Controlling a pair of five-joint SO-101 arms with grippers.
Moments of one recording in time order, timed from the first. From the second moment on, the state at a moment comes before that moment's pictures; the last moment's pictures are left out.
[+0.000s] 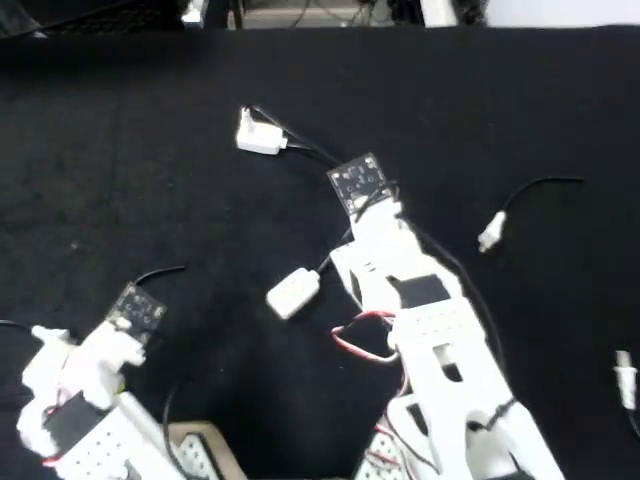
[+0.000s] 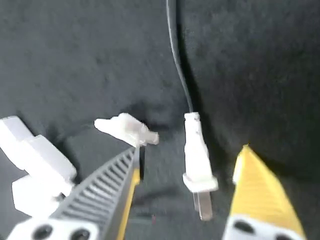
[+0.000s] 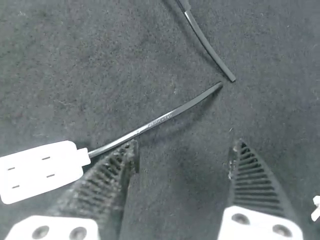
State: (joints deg) left arm -49.5 -104.0 94.7 76.7 -79.1; right arm -14.0 -40.2 65.6 34.3 11.9
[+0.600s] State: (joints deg) left arm -49.4 -101.5 95.6 75.6 -78.6; right arm -14.0 -40.2 65.6 34.3 11.9
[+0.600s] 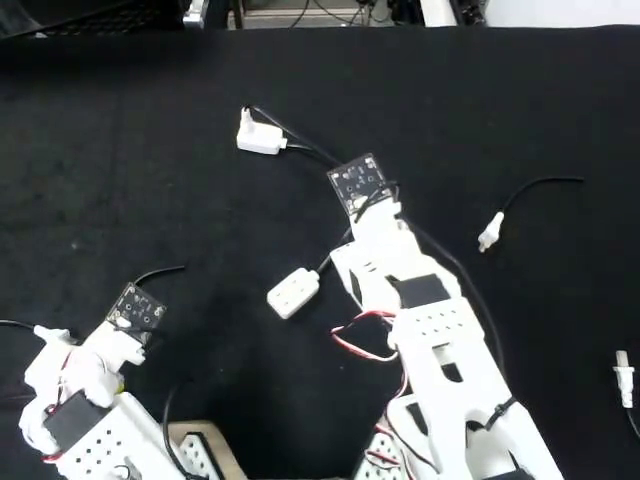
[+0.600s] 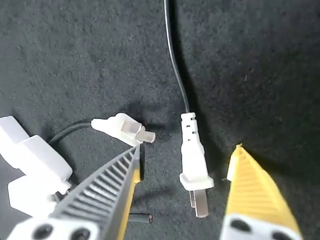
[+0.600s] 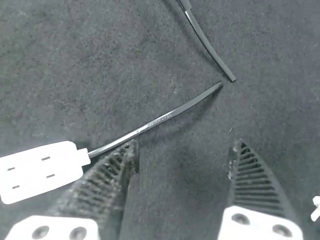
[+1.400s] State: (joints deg) left arm -49.5 -101.5 96.9 75.4 -78.6; right arm -14.0 -40.2 65.6 34.3 11.9
